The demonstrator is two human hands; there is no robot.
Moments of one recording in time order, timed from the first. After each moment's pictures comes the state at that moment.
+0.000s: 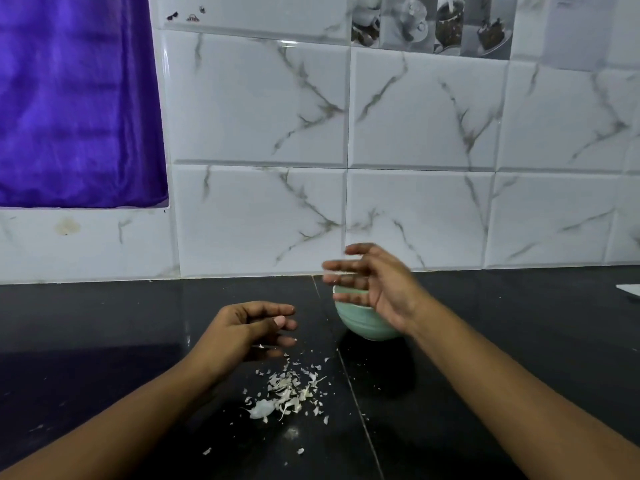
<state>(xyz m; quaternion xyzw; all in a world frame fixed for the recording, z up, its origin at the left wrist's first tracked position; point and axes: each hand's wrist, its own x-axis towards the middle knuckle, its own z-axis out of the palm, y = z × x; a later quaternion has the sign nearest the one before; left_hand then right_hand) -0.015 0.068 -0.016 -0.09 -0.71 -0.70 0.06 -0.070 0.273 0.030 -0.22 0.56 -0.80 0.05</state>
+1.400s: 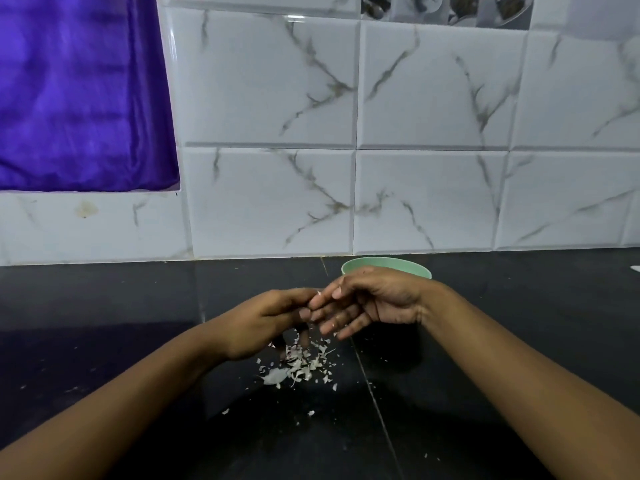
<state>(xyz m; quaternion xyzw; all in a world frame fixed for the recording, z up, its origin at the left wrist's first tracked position) -0.012 0.065 -0.009 -0.32 -0.83 -0.45 -0.04 -0.057 0.274 0.021 -0.30 0.69 -0.57 0.33</state>
